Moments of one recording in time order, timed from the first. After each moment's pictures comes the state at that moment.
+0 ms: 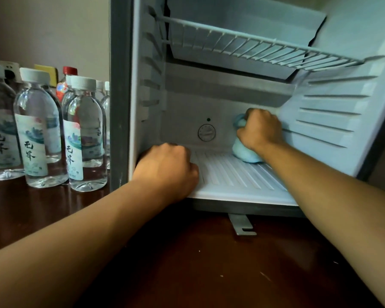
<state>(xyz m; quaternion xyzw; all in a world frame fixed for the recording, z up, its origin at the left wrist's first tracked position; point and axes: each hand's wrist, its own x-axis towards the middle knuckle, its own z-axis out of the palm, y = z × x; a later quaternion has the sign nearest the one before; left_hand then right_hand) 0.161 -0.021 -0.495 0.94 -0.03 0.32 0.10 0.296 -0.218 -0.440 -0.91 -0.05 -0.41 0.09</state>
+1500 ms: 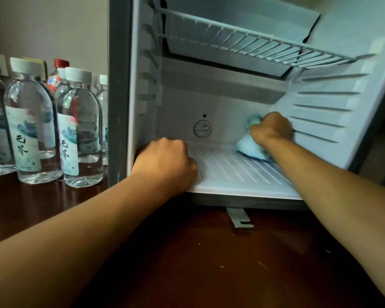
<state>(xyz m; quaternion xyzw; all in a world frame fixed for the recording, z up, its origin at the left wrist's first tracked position) 0.163 -0.020 -0.497 0.94 -0.03 0.32 0.12 0.293 -0.240 -0.438 -0.90 0.14 -0.35 0.23</state>
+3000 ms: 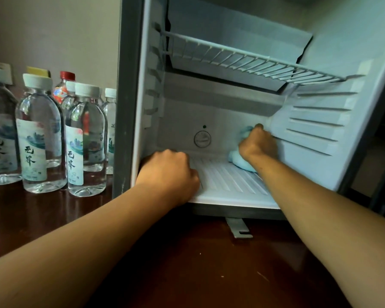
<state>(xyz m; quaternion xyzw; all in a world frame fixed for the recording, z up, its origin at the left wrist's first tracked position) 0.159 -0.023 -0.495 0.95 -0.04 0.30 0.12 0.291 -0.216 -0.452 -0.91 0.11 -0.35 0.21</state>
